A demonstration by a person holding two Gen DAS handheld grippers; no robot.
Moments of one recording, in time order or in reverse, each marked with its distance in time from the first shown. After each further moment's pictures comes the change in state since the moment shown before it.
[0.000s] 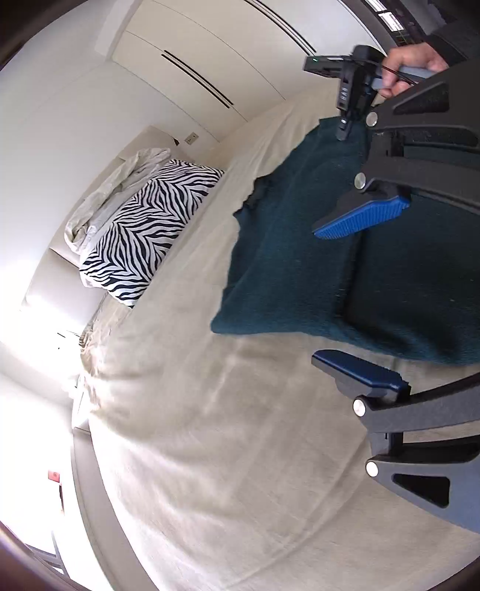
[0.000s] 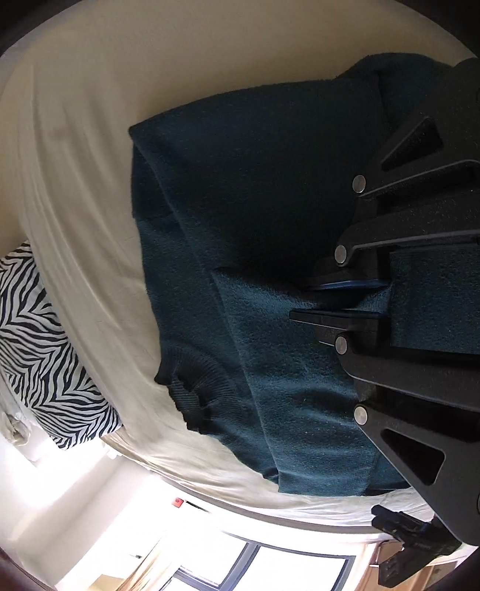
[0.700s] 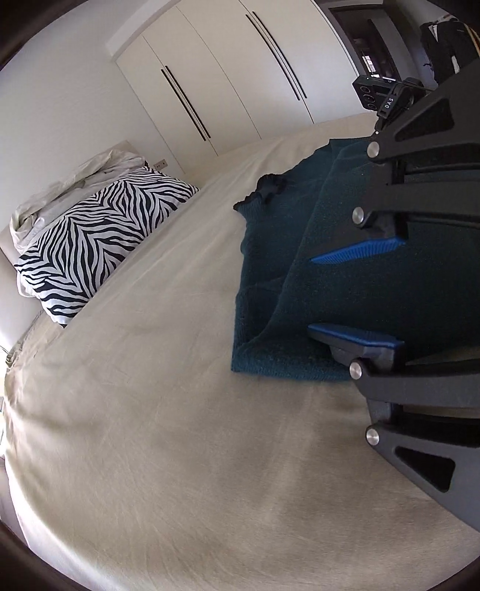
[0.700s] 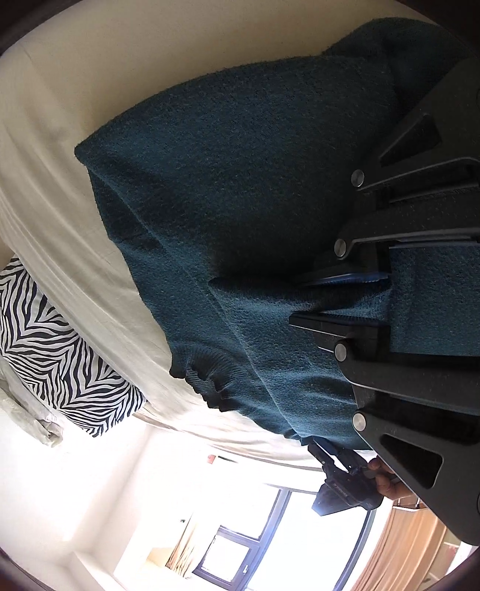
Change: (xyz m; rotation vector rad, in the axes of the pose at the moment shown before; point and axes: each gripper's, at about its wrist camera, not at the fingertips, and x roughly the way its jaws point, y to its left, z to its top) left arm 0.134 0.032 0.055 -0.087 0.286 -0.216; right arm 0.008 -0.037 -0.009 0.128 -0.032 0.233
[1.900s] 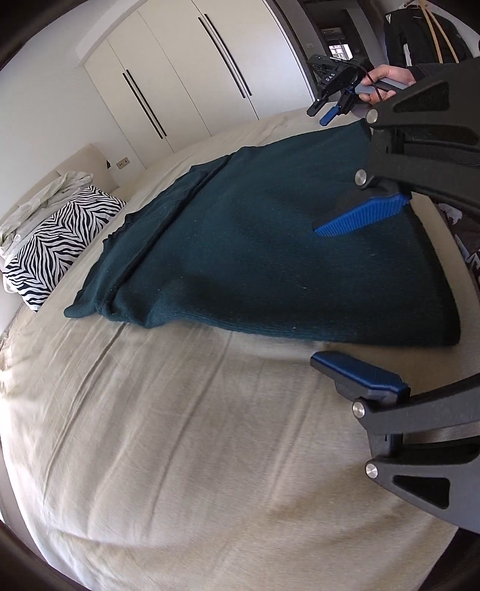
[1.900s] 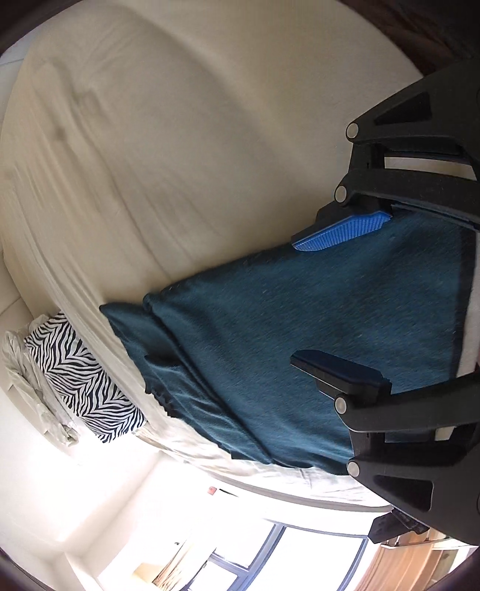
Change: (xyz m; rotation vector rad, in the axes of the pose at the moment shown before) left arm -0.194 -0.017 -0.282 0.003 0.099 0.080; right arm -0.257 -0.053 -0.214 -0.014 -0.106 -0.201
